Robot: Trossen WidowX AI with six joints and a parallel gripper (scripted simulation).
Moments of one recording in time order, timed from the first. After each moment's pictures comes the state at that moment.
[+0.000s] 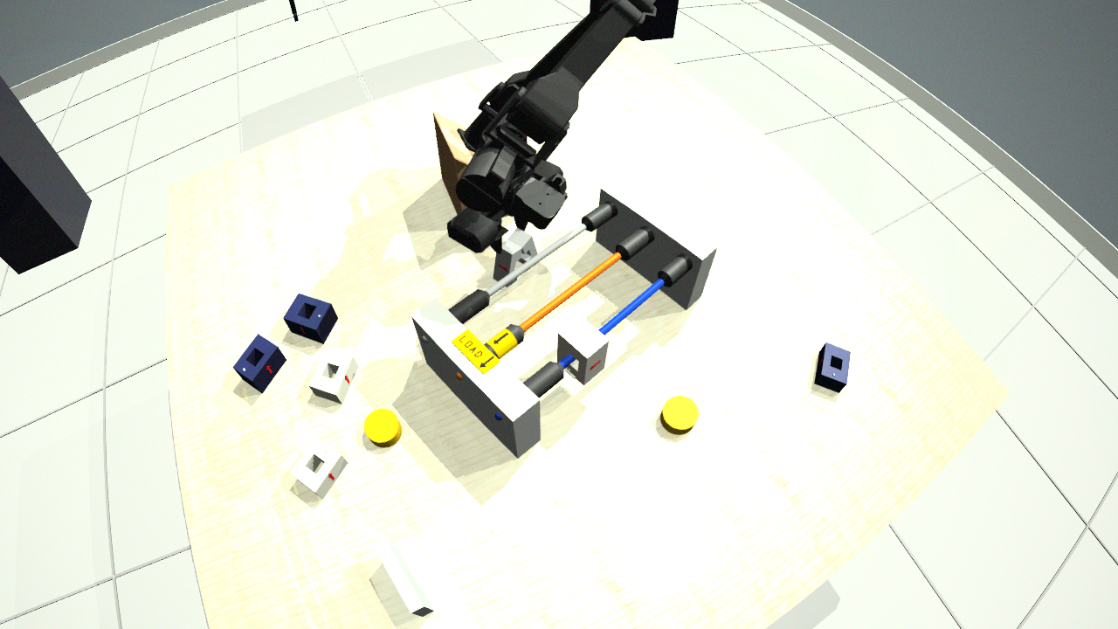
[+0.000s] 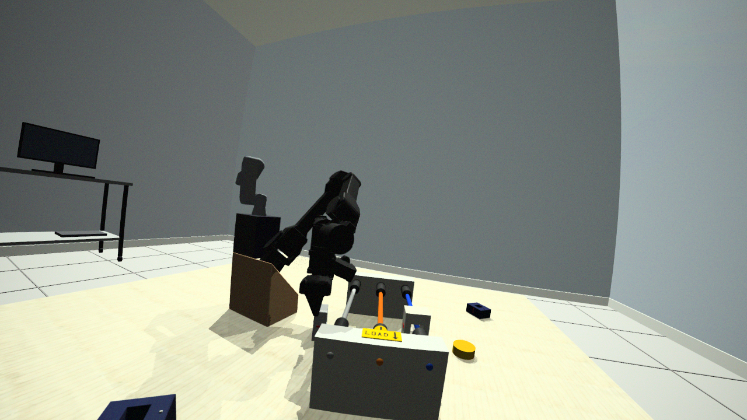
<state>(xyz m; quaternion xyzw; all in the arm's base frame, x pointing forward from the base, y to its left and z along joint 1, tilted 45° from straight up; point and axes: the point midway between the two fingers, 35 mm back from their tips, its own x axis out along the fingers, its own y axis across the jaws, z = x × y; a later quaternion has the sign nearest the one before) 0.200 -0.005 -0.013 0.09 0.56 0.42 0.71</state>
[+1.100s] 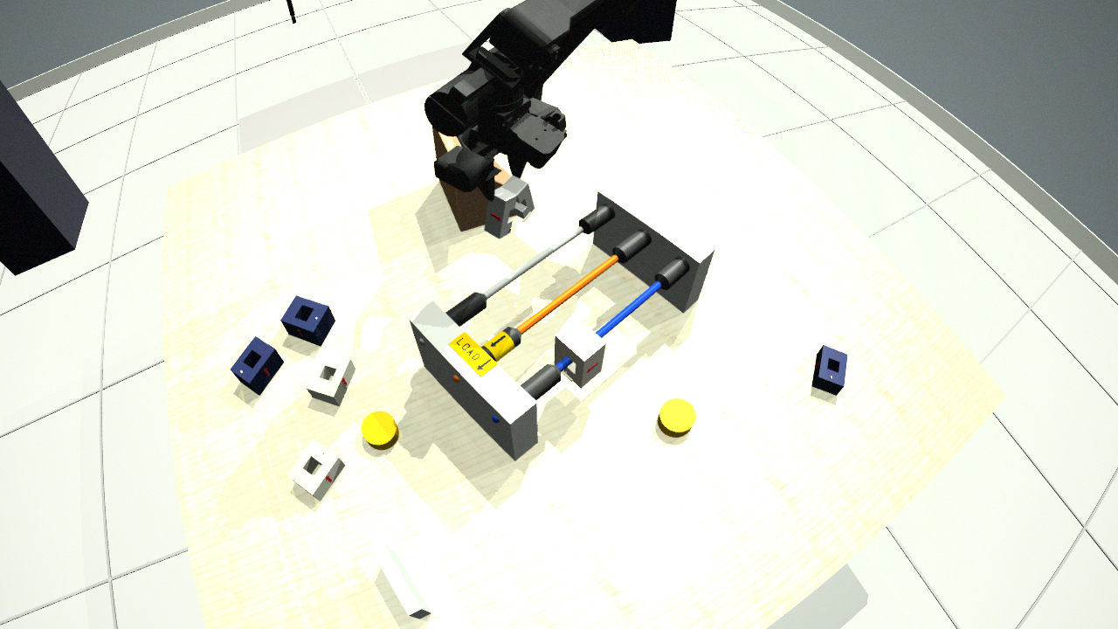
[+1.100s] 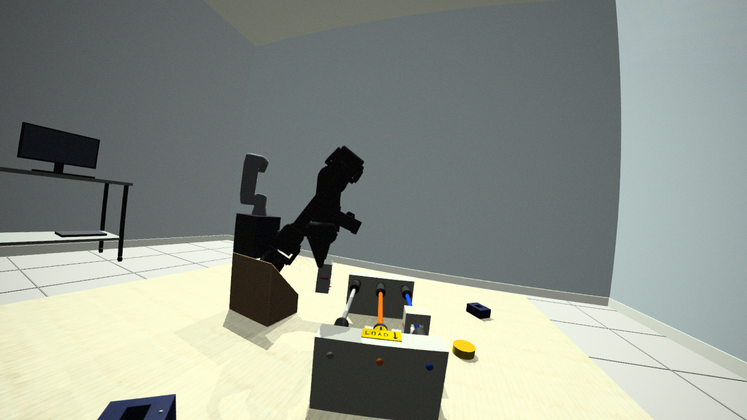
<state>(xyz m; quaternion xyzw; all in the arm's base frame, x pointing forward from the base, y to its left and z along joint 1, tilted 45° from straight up) 0.197 -0.084 0.066 0.10 0.56 0.41 0.71</state>
